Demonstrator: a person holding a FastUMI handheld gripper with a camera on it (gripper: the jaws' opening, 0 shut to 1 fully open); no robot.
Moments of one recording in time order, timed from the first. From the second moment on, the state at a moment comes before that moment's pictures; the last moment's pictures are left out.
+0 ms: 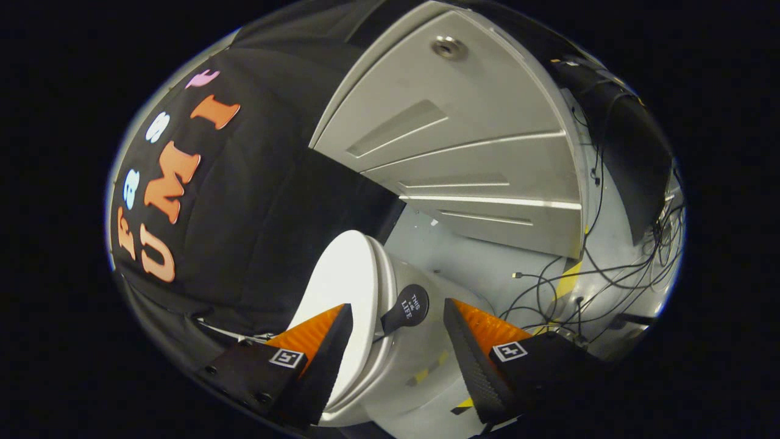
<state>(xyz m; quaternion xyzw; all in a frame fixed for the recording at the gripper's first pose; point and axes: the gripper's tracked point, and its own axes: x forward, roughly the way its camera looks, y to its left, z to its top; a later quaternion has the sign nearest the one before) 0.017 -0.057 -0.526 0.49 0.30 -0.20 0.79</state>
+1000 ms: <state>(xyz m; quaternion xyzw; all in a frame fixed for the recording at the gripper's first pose) 0.042 -0.078 -0.556 0.57 0.27 -0.18 0.75</state>
